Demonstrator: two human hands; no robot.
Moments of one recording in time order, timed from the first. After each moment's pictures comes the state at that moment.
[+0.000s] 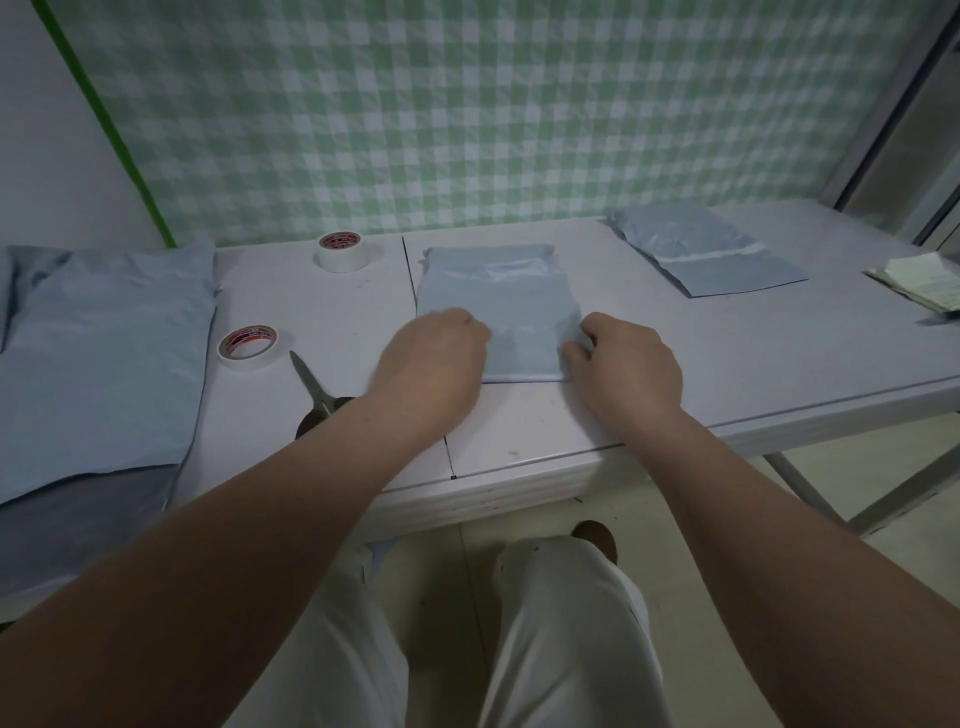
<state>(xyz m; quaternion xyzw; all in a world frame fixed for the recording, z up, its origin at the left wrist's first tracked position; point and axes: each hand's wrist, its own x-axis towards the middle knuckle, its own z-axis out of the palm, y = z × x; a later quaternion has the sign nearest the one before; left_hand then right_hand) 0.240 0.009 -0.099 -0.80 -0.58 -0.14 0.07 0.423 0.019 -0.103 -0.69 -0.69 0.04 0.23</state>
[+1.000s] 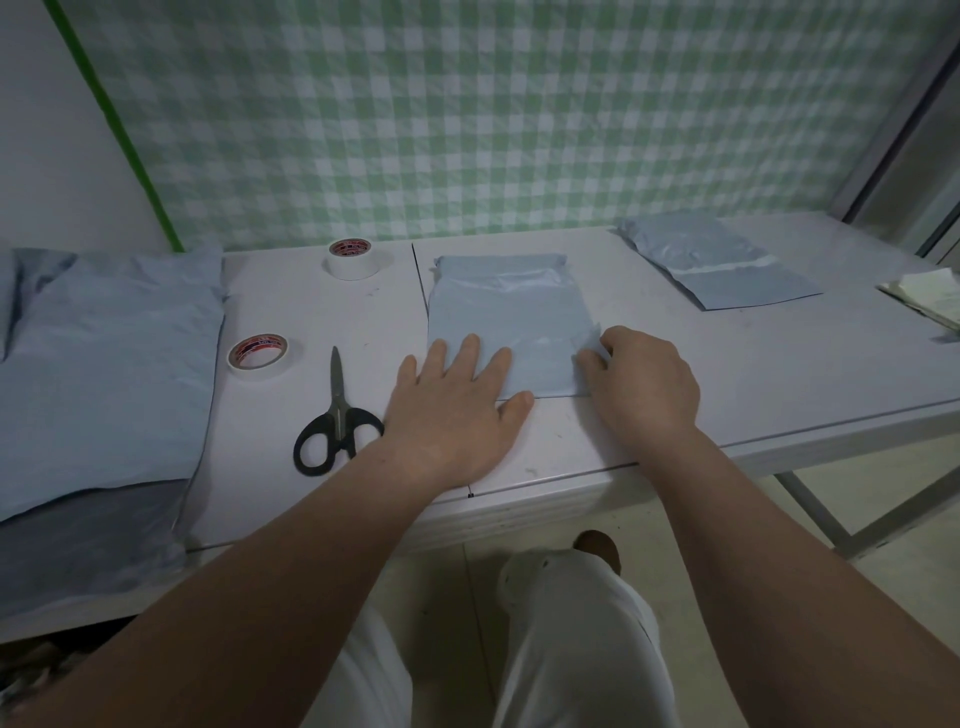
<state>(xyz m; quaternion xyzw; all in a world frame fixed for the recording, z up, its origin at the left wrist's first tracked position) 0.245 -0.011 -0.108 -0.77 -0.64 -0.01 -0.05 0.417 0.022 -0.103 -0.72 -0.65 0.03 0.23</state>
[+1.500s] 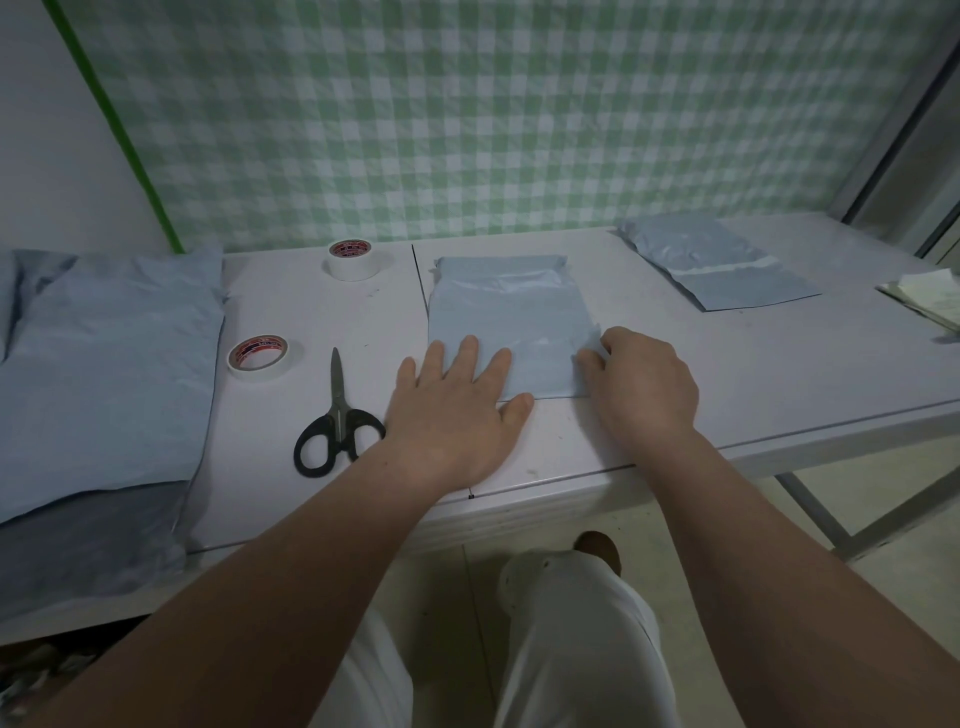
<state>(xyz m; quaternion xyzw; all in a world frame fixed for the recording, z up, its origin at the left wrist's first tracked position) 0.246 -0.011 -0.109 -0.76 -0.65 0.00 -0.06 0.415 0.020 -0.101 -0.73 -0.64 0.03 0.22</state>
